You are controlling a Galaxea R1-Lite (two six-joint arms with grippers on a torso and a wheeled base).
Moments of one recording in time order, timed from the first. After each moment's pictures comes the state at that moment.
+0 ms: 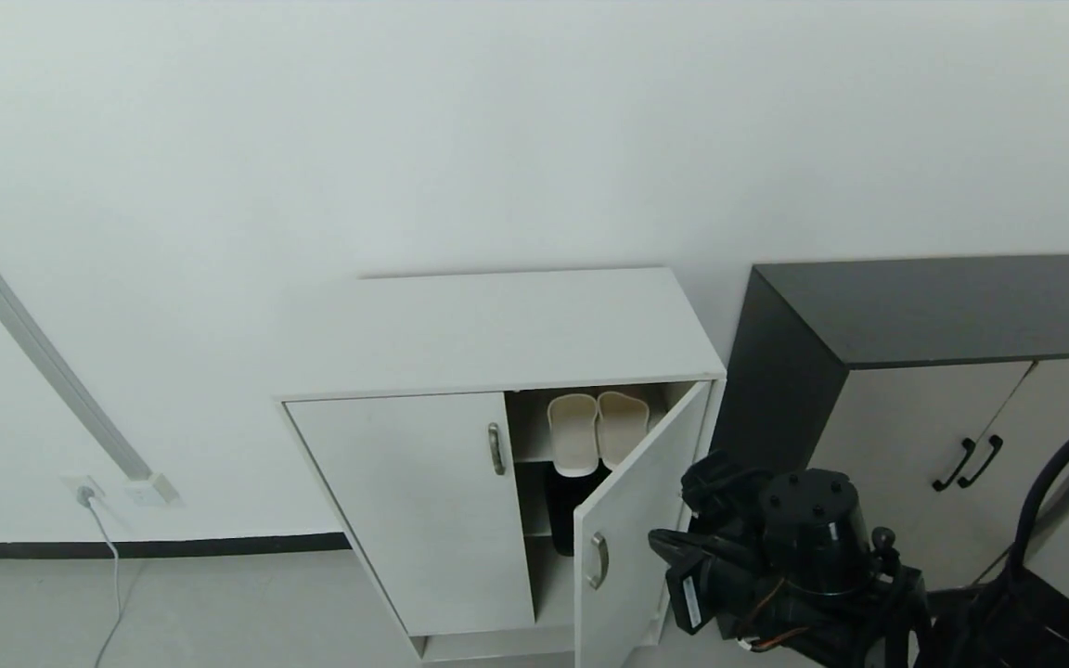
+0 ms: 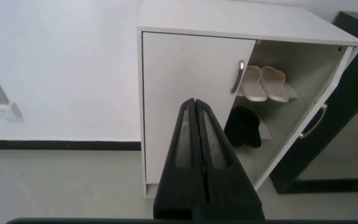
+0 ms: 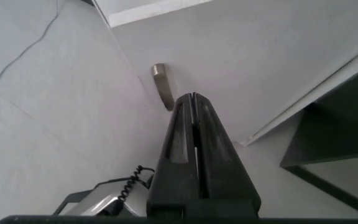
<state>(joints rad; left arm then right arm) 0.00 0.00 0.00 0.00 0.04 -0.09 0.77 1.99 -0.53 -1.06 -0.09 0.09</state>
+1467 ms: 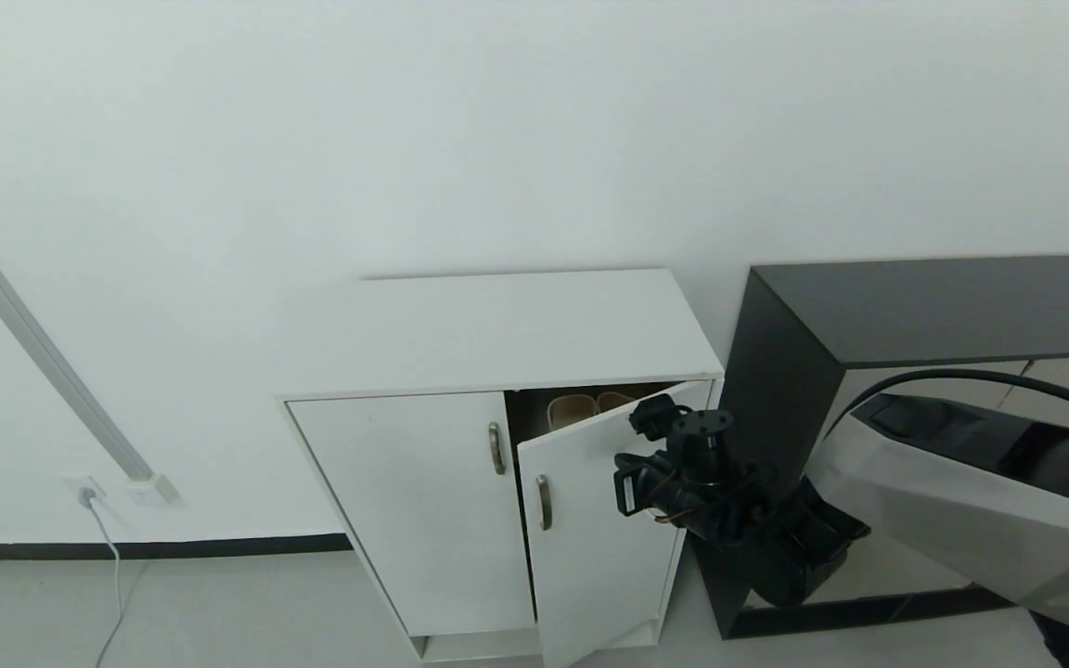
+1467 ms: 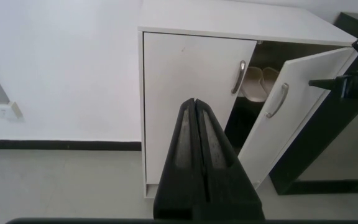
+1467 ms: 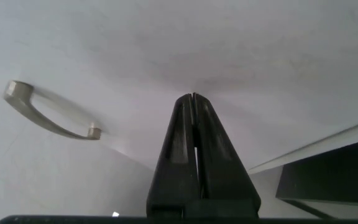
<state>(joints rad) 0.00 0.00 0.00 0.00 0.04 -0.09 0.61 2.39 -1.12 -0.97 -0.09 0.09</state>
